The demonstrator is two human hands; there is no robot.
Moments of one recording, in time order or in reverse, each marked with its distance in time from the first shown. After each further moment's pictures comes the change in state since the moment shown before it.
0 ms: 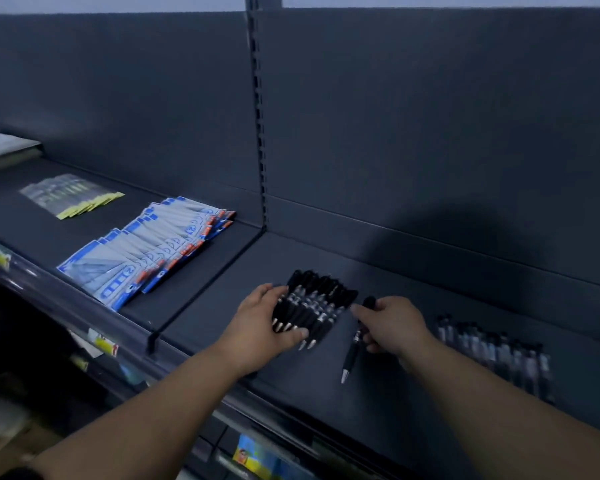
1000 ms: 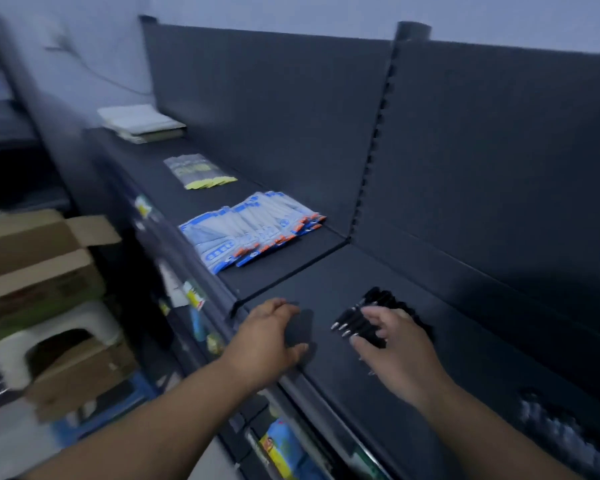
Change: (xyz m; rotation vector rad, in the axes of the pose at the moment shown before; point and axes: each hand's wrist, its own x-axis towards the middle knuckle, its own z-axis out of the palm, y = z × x) left_hand -0.073 -0.029 -0.031 0.155 0.216 -0.193; right_hand -0.033 -0.028 0.051 -0.486 -0.255 -0.613
